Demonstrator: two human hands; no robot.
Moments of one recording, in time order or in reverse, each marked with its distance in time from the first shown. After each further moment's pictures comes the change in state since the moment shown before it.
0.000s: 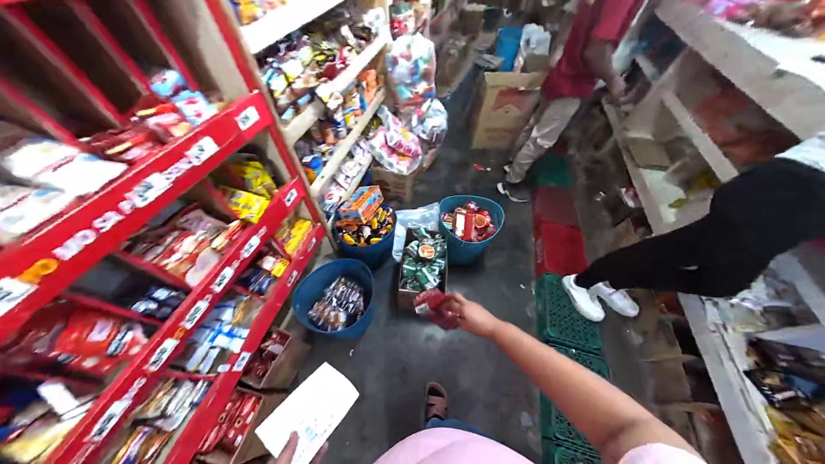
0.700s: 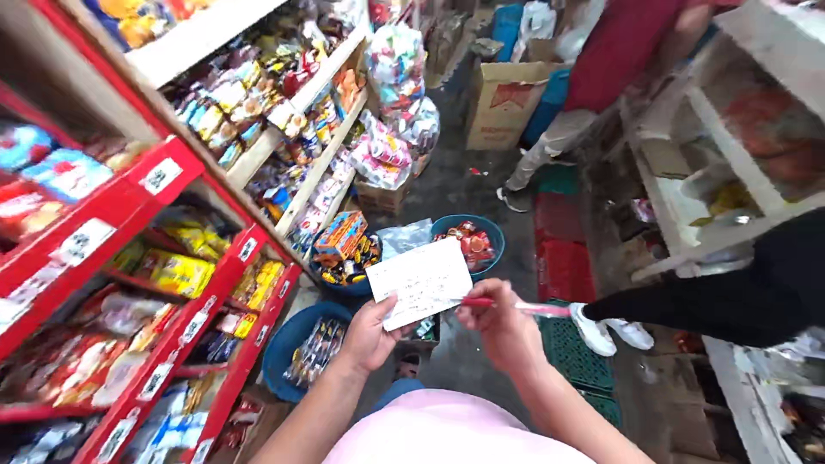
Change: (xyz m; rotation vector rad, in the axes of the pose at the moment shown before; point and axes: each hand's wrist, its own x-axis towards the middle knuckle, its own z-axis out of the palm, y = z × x) left_hand 0.109 0.148 0.441 -0.025 -0.843 -0.108; right_hand 0.075 -0.034 -0.205 1.233 0.713 -0.323
